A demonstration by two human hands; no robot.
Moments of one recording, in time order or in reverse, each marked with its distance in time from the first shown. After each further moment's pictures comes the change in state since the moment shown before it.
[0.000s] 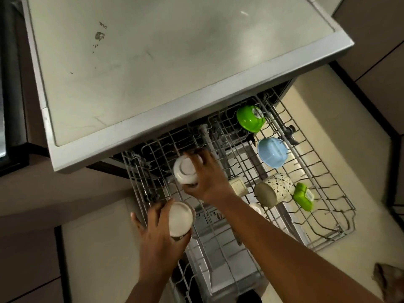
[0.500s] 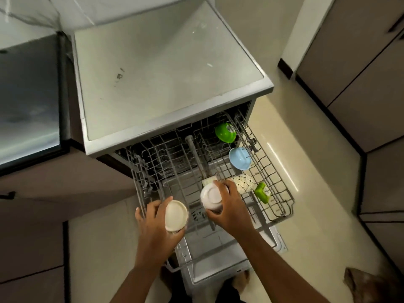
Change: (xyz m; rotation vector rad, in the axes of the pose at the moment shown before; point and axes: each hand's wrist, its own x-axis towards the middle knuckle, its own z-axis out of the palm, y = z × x) left_hand -0.079 0.088 -0.057 -0.047 0.084 0.084; right_hand -0.179 0.005 -0.121 0.095 0.034 0.198
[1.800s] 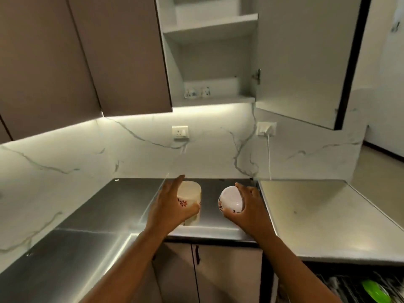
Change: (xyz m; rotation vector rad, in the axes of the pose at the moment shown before) left_hand -0.158 -0.234 -0.583 -0.018 0.689 -0.144; right_hand -0.036 -0.642 0.013 0.122 0.243 -0.598
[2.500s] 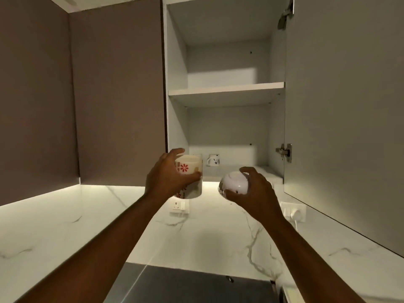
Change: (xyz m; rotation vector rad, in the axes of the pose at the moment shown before) left_hand 0.387 0.037 -0.046 -0.118 0.335 0.121; right_hand 0.383 -0.055 -0.029 0.040 0.213 -0.197
